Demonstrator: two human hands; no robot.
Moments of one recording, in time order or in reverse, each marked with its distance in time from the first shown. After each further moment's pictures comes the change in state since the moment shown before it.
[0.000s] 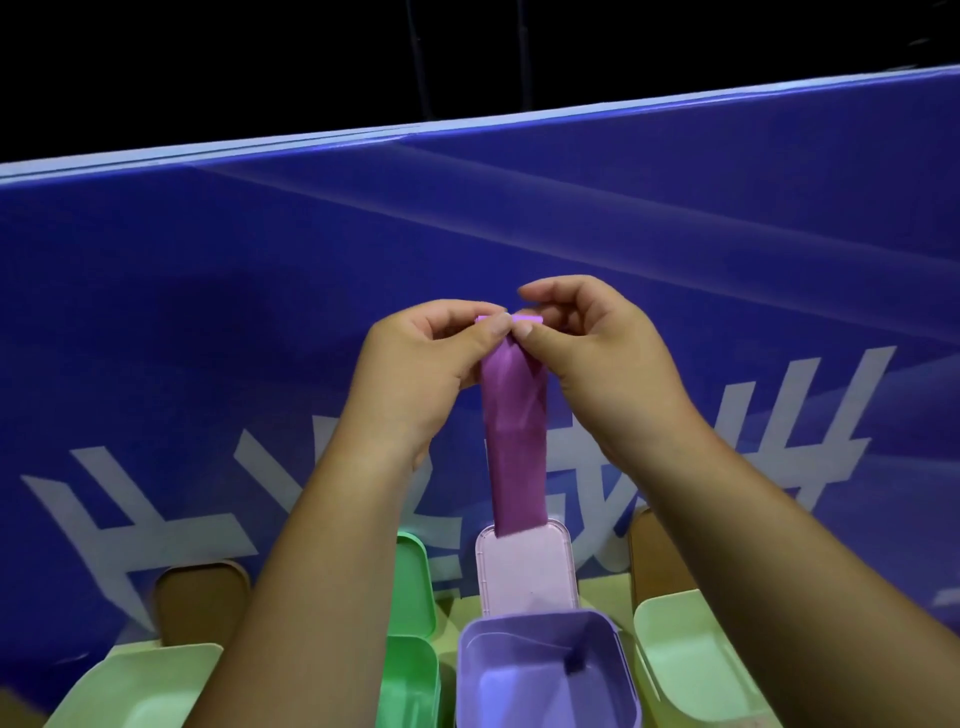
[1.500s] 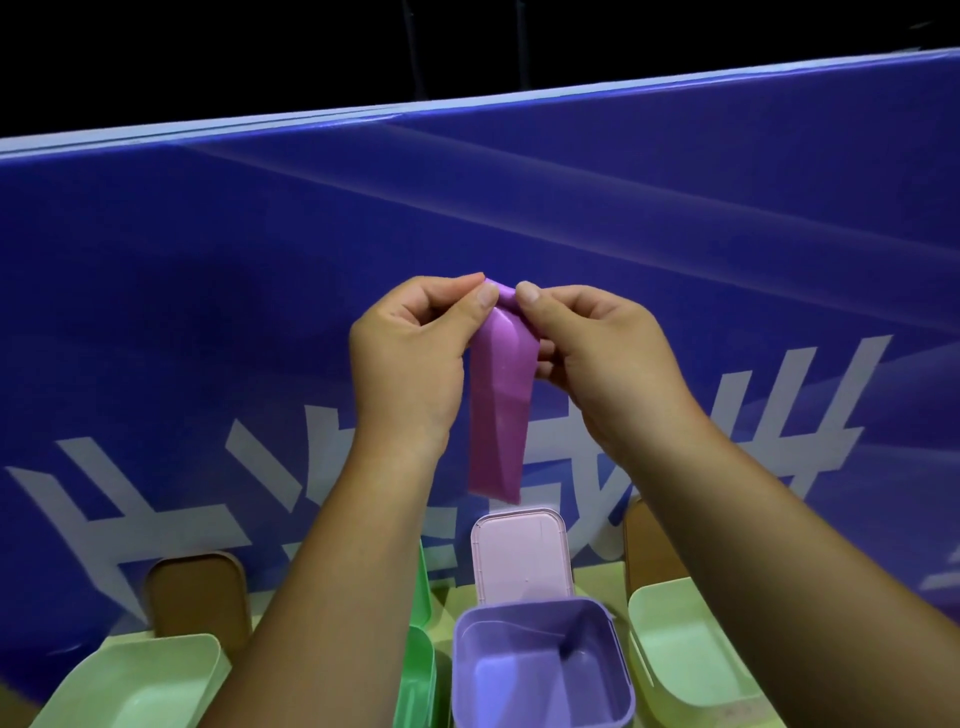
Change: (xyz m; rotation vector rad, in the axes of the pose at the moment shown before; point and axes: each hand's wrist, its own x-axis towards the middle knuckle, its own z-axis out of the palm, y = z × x) left_hand 0.001 -0.016 0.012 -0.027 0.238 0.180; right_hand 0.000 0.008 0.001 0.150 0.004 0.129
